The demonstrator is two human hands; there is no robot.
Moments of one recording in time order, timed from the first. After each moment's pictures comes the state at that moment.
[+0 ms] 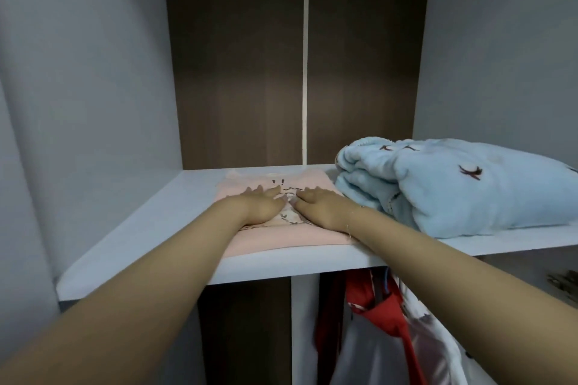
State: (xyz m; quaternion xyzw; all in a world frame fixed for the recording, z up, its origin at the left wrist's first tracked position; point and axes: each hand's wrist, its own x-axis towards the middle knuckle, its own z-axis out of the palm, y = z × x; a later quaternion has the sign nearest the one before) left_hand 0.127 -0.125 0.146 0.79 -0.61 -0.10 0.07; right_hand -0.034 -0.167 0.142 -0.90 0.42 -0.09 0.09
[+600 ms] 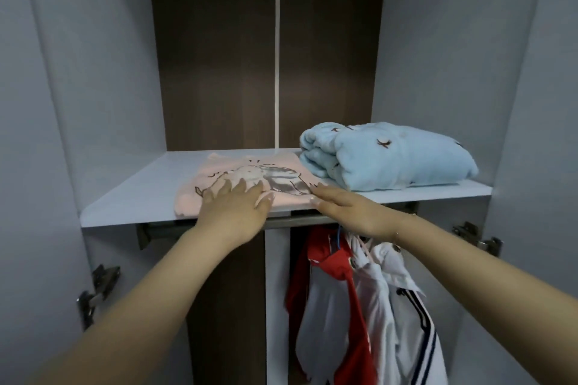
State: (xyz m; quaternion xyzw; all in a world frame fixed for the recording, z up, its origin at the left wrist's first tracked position) left_hand 0.024 0.031 0.124 0.78 -0.62 0.06 0.11; right_hand -0.187 -0.038 0.129 -0.88 0.38 -0.20 0.20
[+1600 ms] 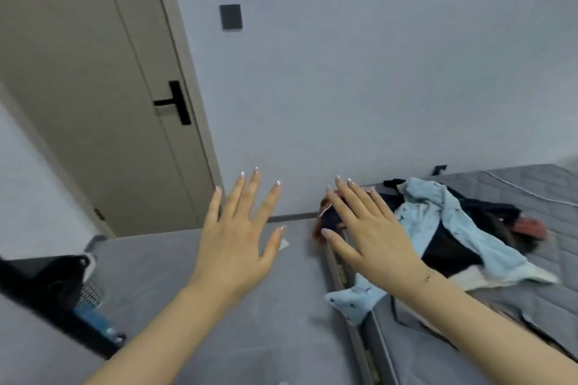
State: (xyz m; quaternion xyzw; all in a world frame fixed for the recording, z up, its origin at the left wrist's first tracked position) left_hand -0.677 0.404 -0.067 0.05 -0.98 0.02 0.18; right_hand -0.778 0.615 -0.080 -0.38 0.91 -0.11 -0.13
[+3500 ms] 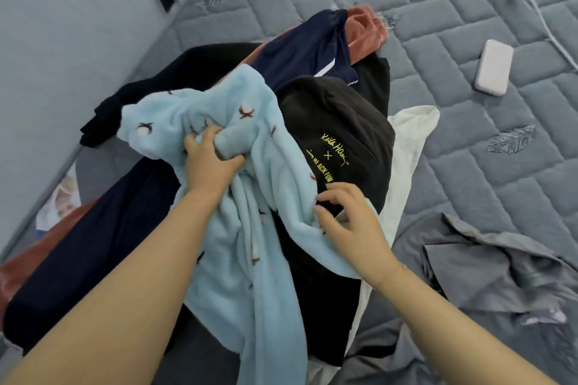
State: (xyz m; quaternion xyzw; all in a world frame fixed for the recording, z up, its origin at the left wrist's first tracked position) left_hand -1.508 0.794 -0.614 -0.09 -0.92 -0.34 -0.19; right_hand -1.292 0.924 -0.572 0.31 0.81 -0.49 -0.04
